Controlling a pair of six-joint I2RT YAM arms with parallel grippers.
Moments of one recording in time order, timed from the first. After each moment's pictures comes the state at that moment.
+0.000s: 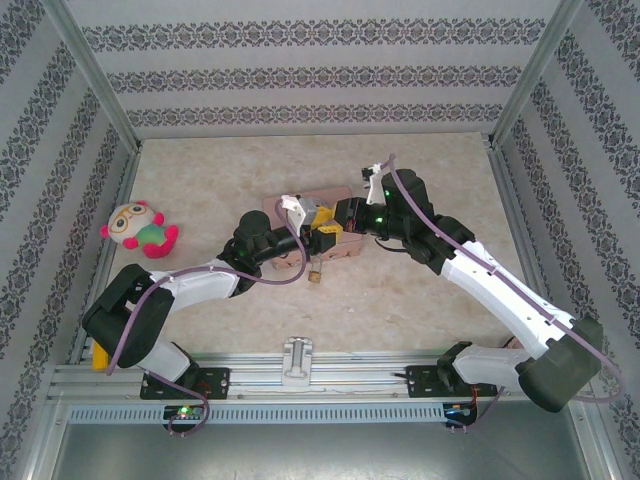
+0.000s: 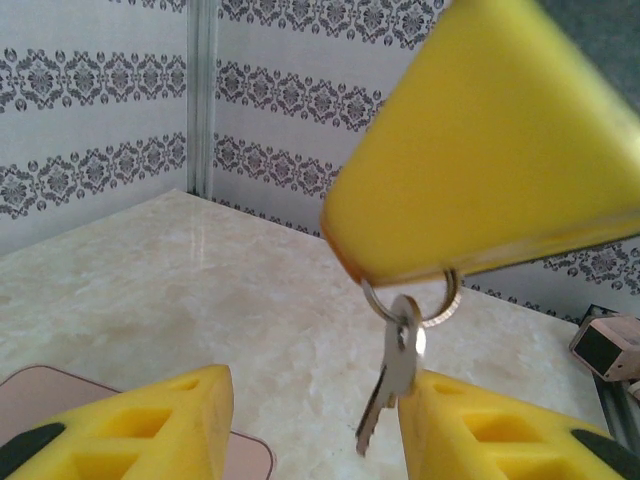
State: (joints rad) left arm -0.62 1.52 0.71 0.82 0.46 -0.13; right arm 0.61 1.22 1.12 -0.39 -0.30 0.74
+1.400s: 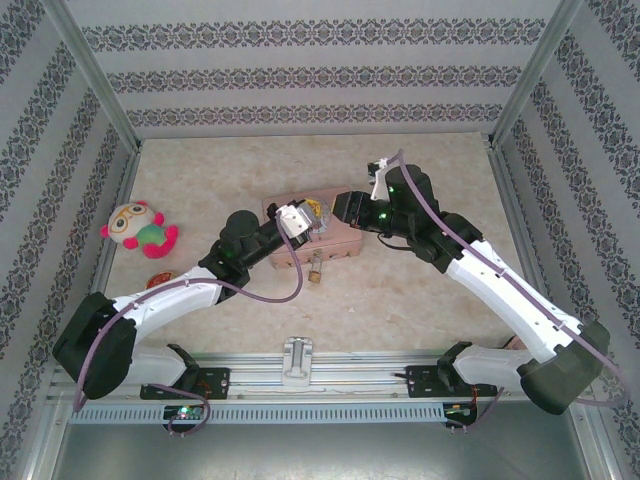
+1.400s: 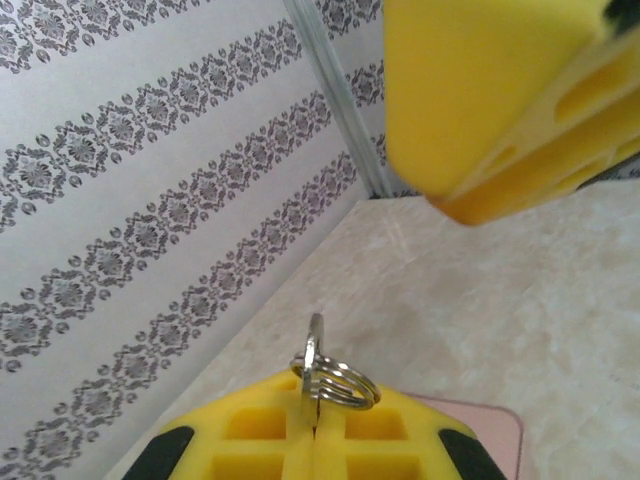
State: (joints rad) left arm -0.64 1.31 0.71 0.58 0.15 0.47; right arm 0.61 1.21 1.18 -0.46 -0.26 0.81
